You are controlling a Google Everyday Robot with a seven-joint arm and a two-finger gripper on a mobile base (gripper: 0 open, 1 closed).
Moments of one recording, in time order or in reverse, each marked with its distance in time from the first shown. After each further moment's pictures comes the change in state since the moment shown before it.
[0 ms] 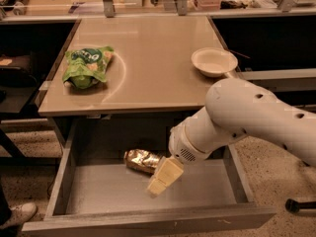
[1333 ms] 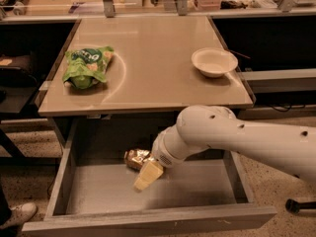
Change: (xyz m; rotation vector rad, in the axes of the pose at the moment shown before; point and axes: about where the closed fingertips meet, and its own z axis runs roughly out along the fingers) arm 0.002 -0.042 0.090 0.074 -0.015 -0.003
